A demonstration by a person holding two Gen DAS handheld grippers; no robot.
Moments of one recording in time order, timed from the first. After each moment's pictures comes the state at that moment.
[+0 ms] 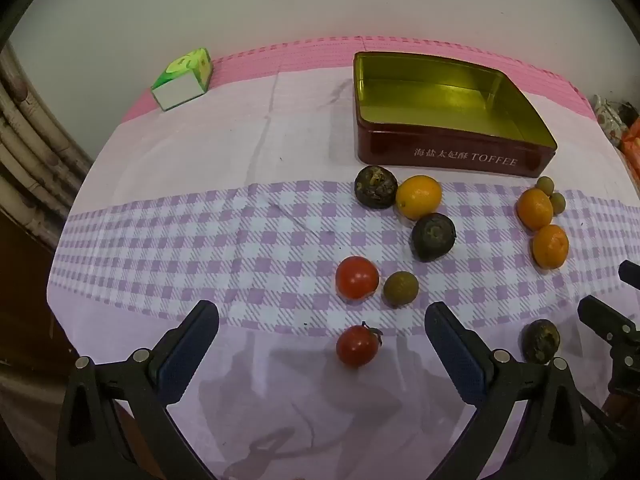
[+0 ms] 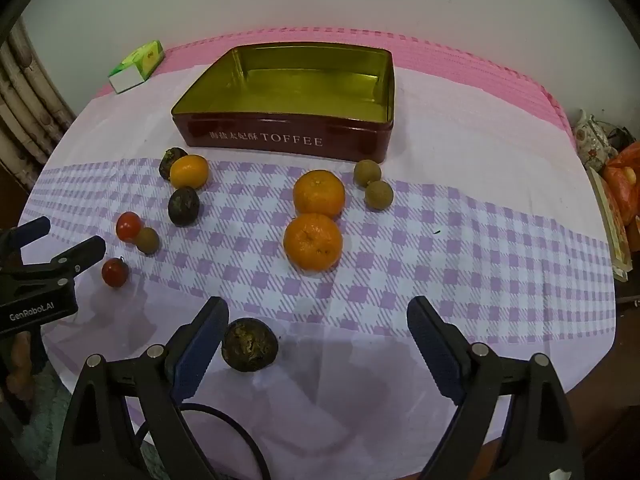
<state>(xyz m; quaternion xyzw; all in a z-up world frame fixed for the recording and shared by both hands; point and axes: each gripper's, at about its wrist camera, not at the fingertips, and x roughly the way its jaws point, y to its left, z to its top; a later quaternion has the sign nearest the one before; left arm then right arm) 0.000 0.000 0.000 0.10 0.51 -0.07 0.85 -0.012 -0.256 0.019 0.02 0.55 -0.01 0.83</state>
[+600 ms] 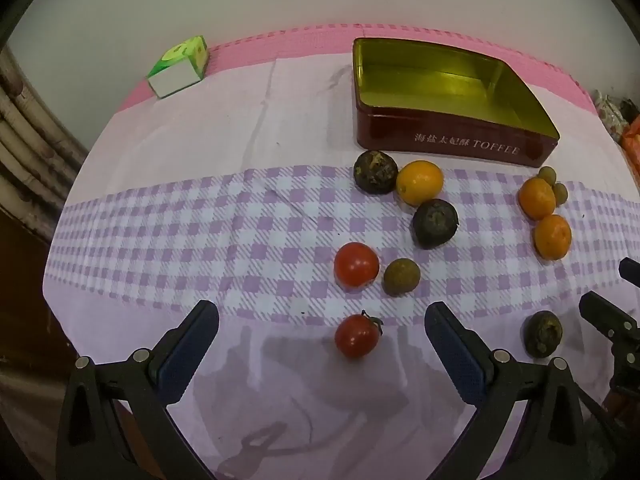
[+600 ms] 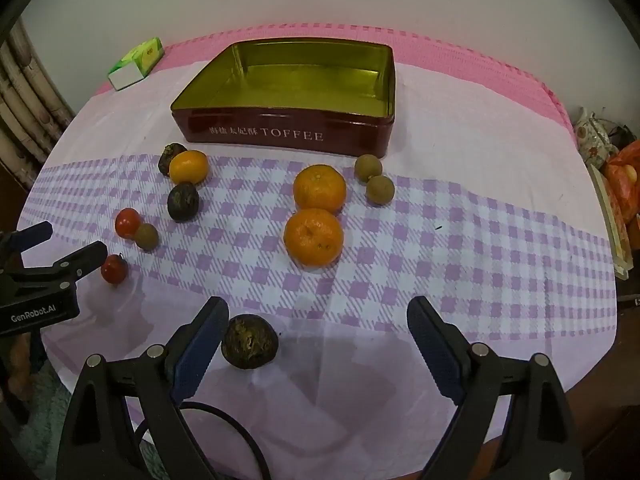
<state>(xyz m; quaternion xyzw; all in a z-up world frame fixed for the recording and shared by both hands) 0.001 -0.001 -0.007 0.10 0.53 -0.07 0.84 -0.014 -0.258 0.020 0.02 0.56 -0.01 0.83</state>
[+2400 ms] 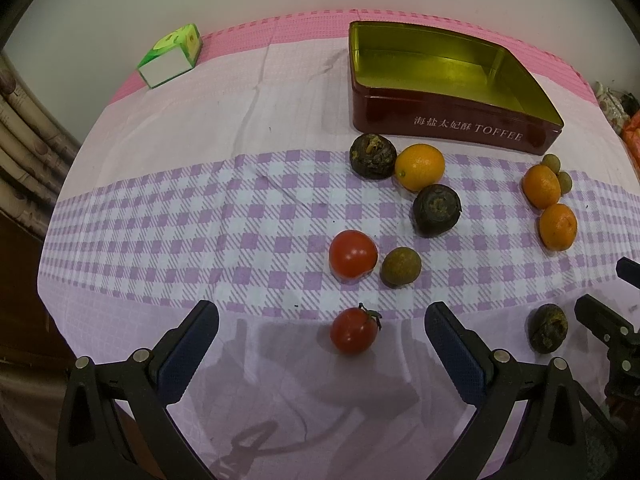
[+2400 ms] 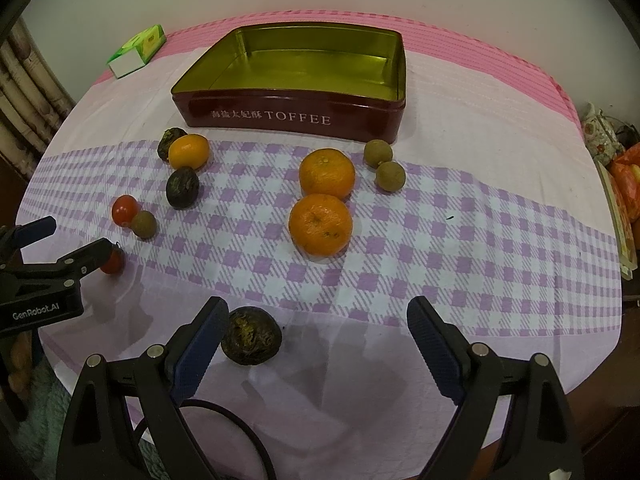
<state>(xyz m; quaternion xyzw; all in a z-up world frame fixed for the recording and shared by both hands) 0.001 0.002 -0.022 0.10 0.55 -0.07 0.83 -0.010 -0.253 0.005 0.01 0.57 0.00 0.82</state>
